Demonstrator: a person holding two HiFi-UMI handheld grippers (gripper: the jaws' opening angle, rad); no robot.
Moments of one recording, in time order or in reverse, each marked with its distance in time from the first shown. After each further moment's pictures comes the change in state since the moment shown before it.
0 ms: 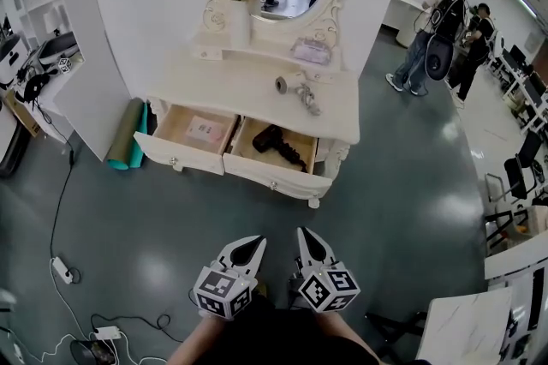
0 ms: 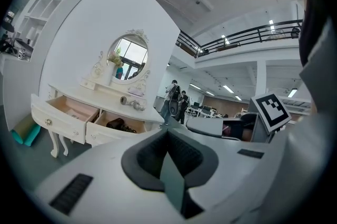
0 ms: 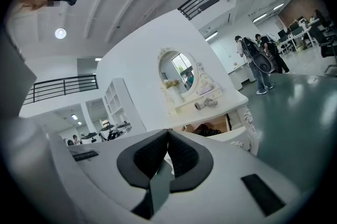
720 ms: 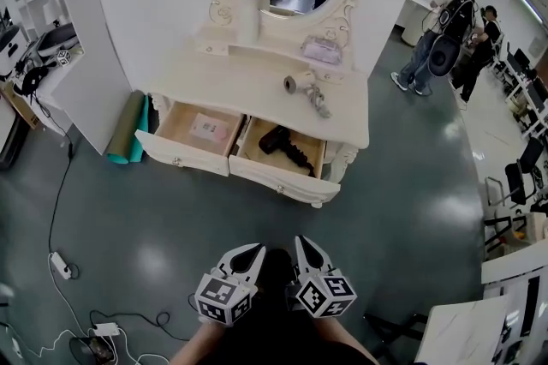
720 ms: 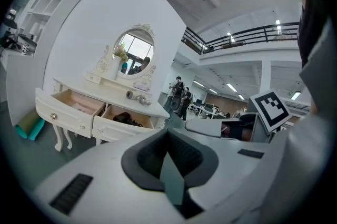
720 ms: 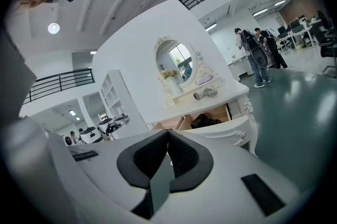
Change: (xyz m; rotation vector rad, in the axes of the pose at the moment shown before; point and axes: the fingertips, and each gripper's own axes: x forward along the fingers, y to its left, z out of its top) left arm -0.001 0.031 -0.013 -0.033 0.051 0.026; right arm 0.026 0.002 -0.030 0.013 0.091 -0.031
